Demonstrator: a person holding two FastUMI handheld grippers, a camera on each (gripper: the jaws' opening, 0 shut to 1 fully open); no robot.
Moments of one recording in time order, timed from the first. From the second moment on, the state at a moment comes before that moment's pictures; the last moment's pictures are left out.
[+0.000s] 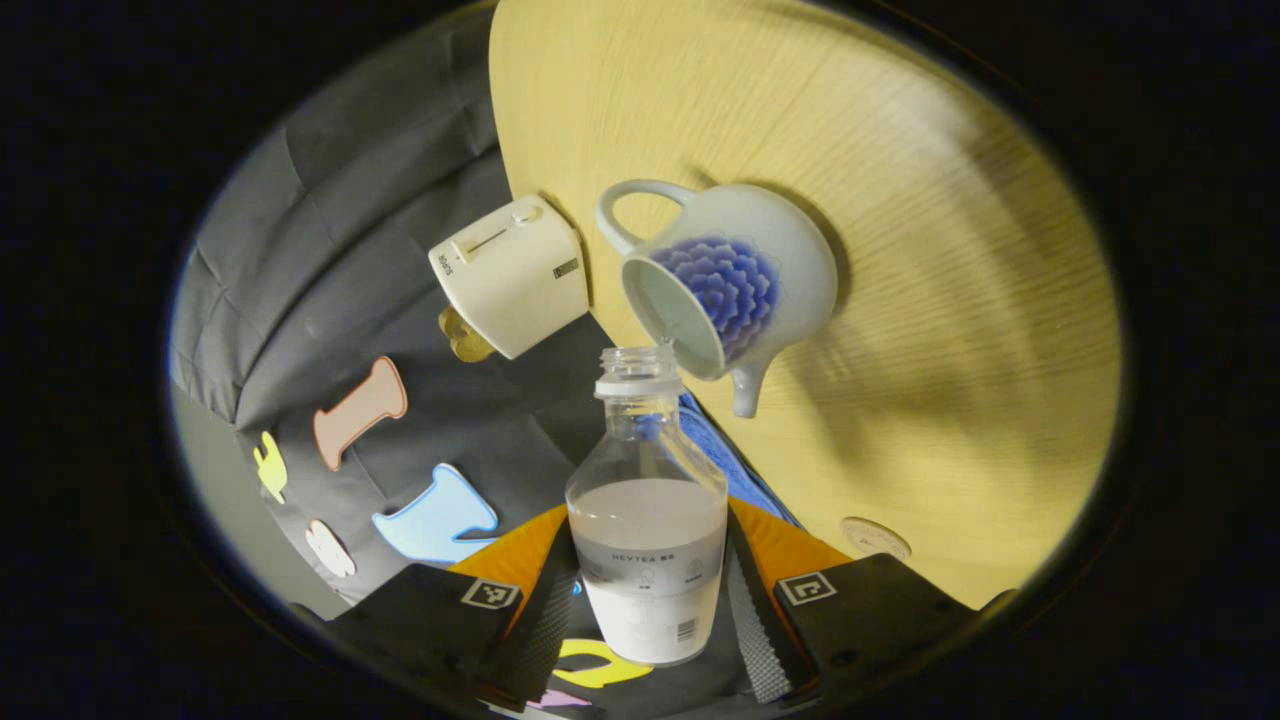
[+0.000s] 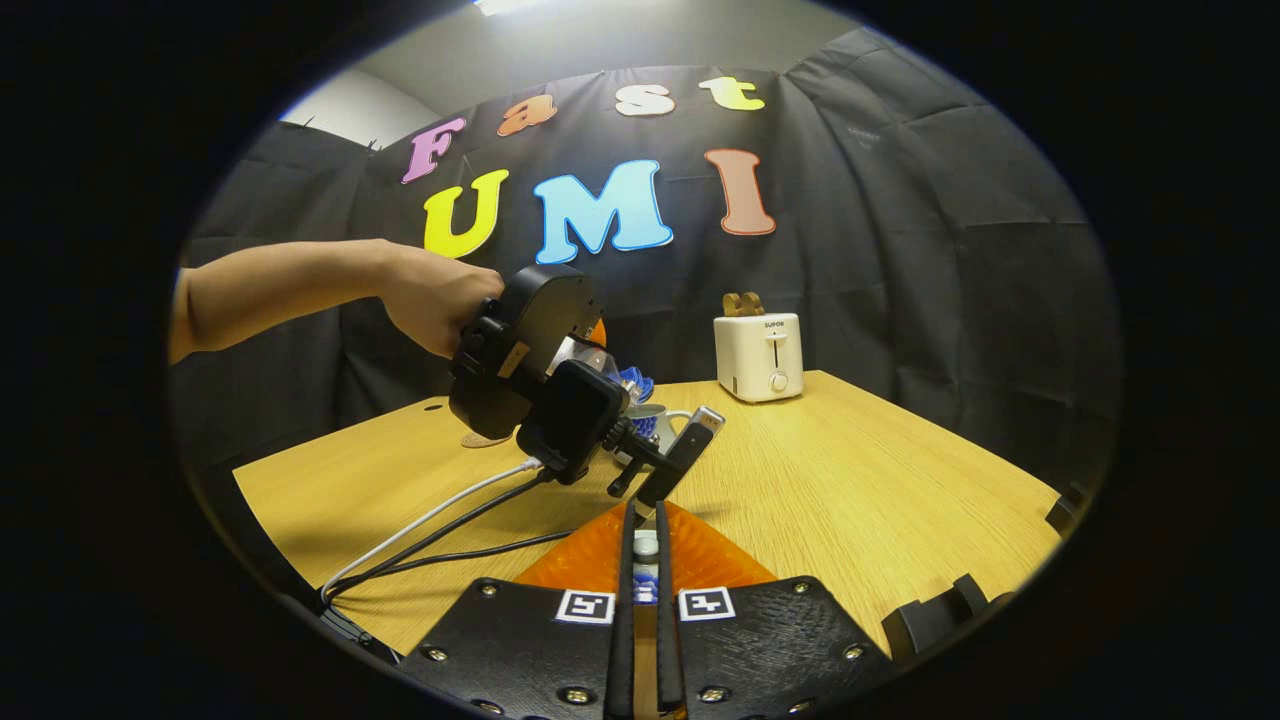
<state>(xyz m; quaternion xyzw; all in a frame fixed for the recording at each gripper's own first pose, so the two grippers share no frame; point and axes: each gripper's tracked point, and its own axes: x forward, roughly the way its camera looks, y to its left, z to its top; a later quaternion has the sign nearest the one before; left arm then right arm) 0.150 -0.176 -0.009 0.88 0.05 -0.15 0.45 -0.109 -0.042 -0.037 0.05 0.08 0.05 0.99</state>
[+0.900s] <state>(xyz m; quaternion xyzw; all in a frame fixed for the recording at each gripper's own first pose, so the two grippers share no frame) 0.144 -0.176 -0.025 0.79 0.03 -0.18 0.58 -0.108 -0.042 -0.027 0.06 0.07 0.05 1.00</state>
